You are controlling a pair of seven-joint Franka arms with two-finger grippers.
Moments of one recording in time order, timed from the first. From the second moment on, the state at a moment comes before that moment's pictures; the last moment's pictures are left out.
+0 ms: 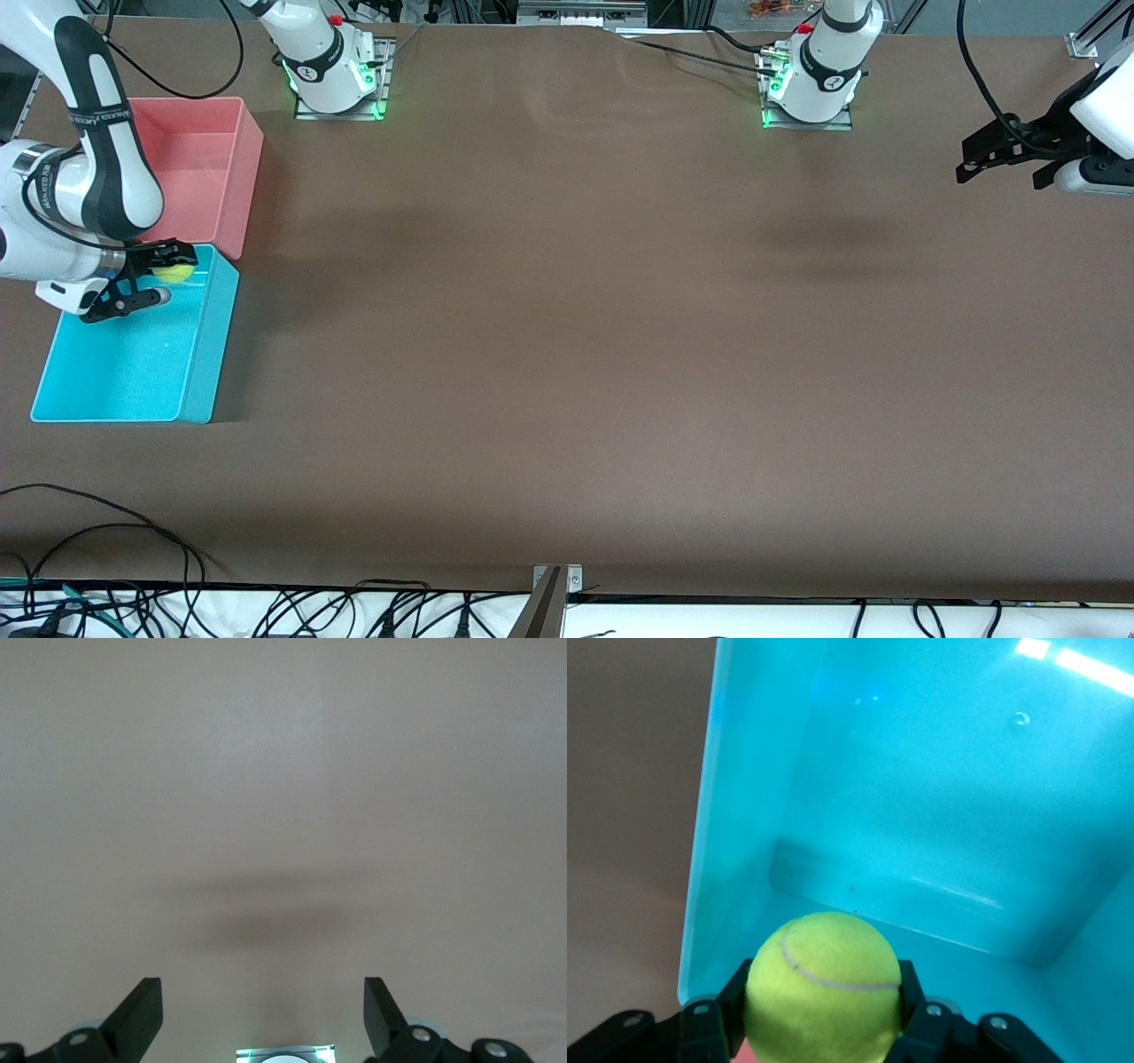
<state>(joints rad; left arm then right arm) 0.07 -0.11 -0.06 -1.69 -0.04 1.49 0.06 -0.16 0.31 -0.15 -2.08 -0.12 2.10 -0.55</state>
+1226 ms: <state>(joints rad) 0.08 -0.09 -0.06 -1.67 -0.04 1.49 0.06 -0.16 0.32 -0.14 -1.92 -0.09 1.96 -0.64</state>
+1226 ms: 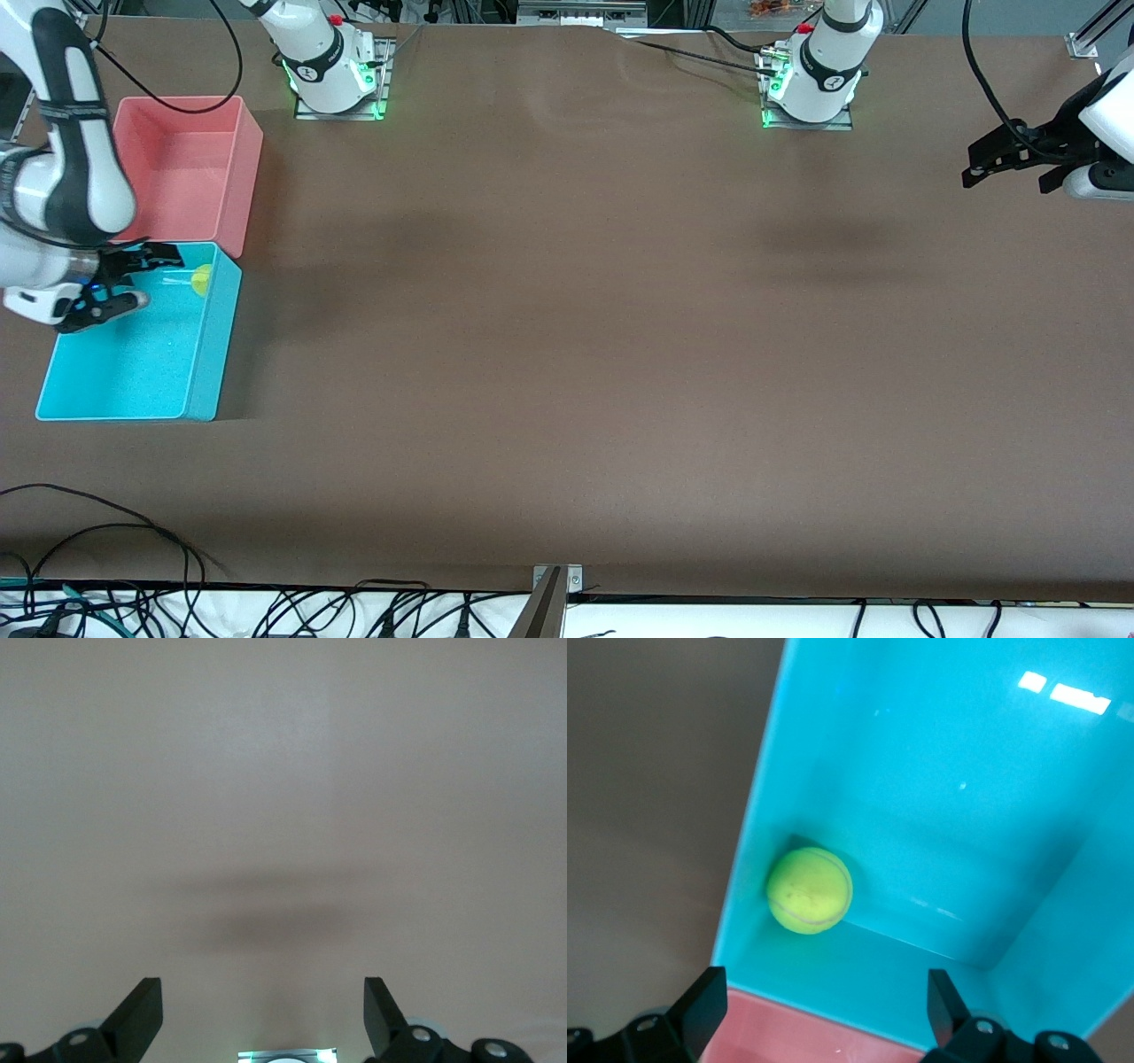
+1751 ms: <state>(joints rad) 0.08 -0.05 -0.05 -1.64 -0.04 1.49 0.06 -0.15 0.30 -0.05 -1.56 0.02 1.68 -0.41</state>
